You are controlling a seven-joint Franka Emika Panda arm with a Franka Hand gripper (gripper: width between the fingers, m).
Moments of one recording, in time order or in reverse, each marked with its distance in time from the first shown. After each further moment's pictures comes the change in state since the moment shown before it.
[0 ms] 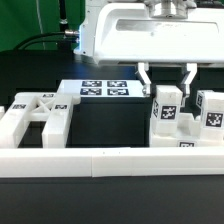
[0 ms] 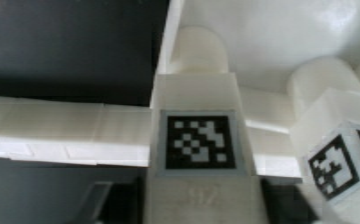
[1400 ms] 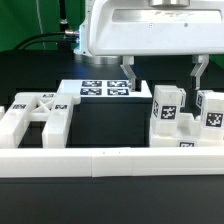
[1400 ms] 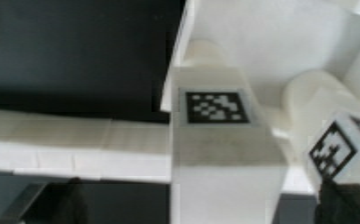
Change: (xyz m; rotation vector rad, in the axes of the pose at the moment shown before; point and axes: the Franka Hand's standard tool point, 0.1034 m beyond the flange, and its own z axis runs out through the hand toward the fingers) arm 0.011 0.006 -0.006 0.062 -0.329 -0.021
